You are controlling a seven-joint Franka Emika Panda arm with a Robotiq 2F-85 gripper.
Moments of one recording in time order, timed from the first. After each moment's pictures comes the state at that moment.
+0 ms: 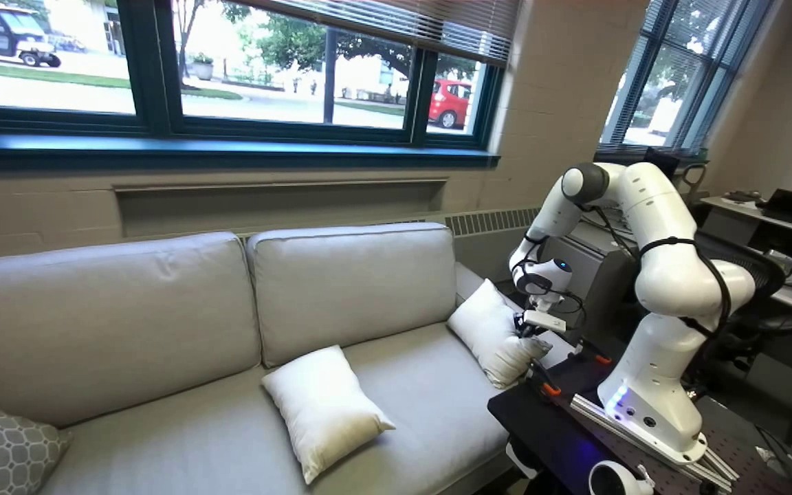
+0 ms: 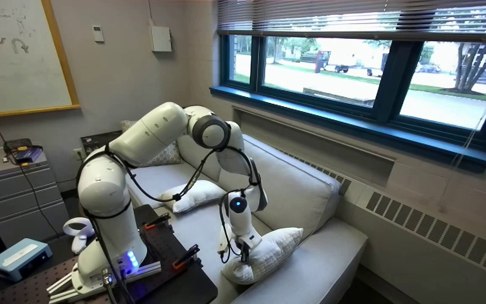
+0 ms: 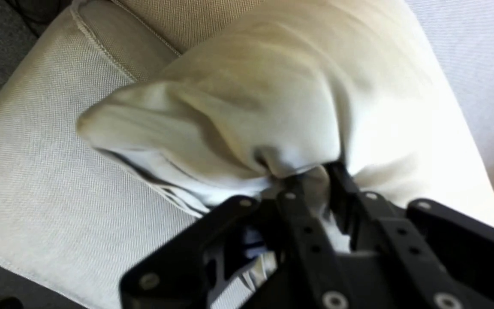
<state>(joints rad) -0.25 0.92 0.00 -2.05 1.89 3.13 -1.37</state>
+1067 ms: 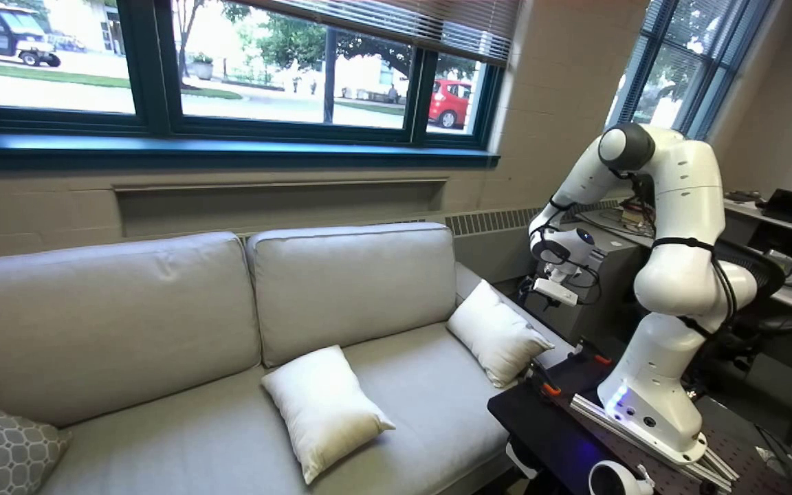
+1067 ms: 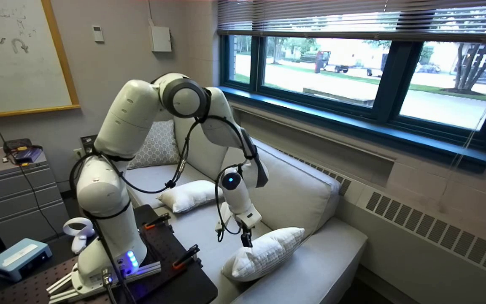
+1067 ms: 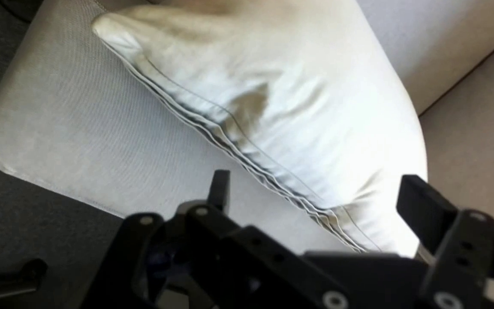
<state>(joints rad) -0.29 0.52 0.01 -2.30 1.99 3.12 -1.37</state>
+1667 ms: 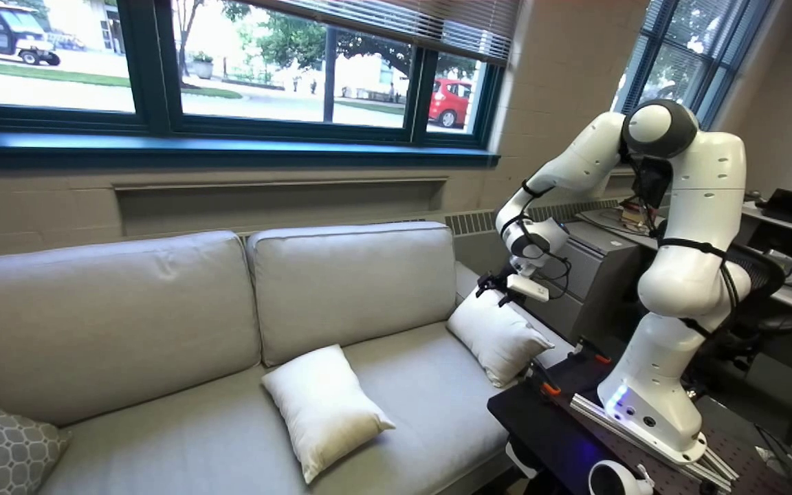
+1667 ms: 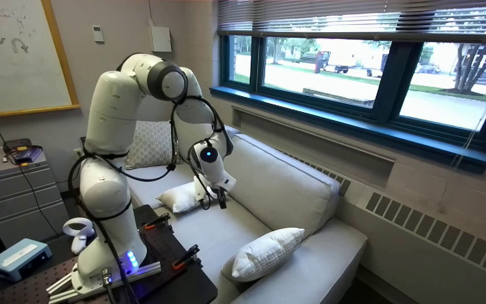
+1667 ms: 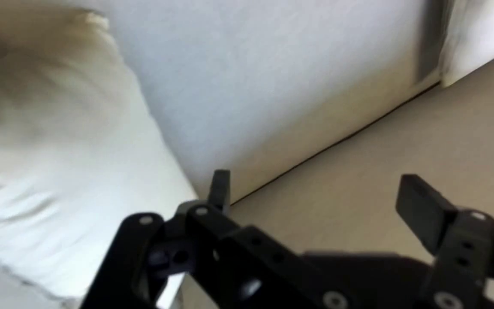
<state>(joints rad) -0.17 0.32 0.32 -2.46 1.93 3.09 -1.30</state>
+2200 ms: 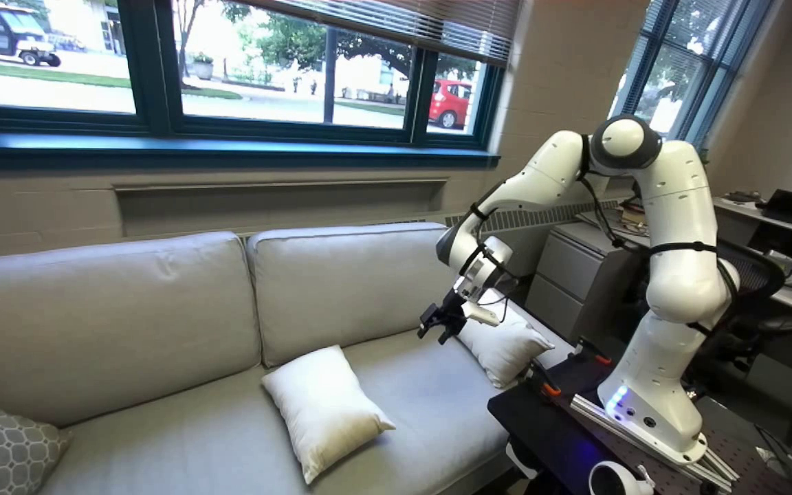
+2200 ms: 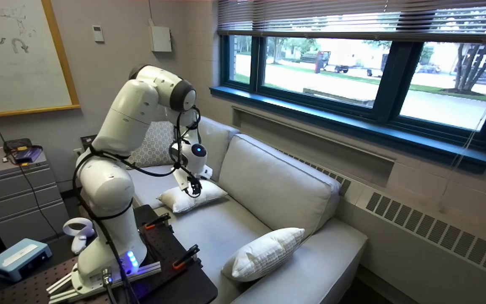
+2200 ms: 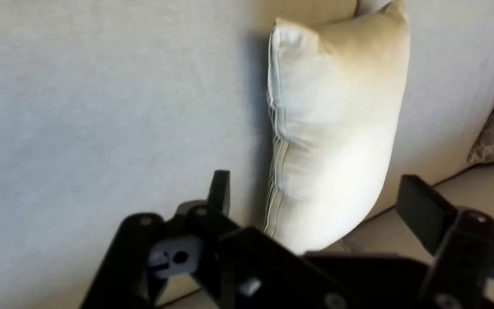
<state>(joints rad) 0.04 0.57 0.53 -2.32 1.50 3.03 -0.94</state>
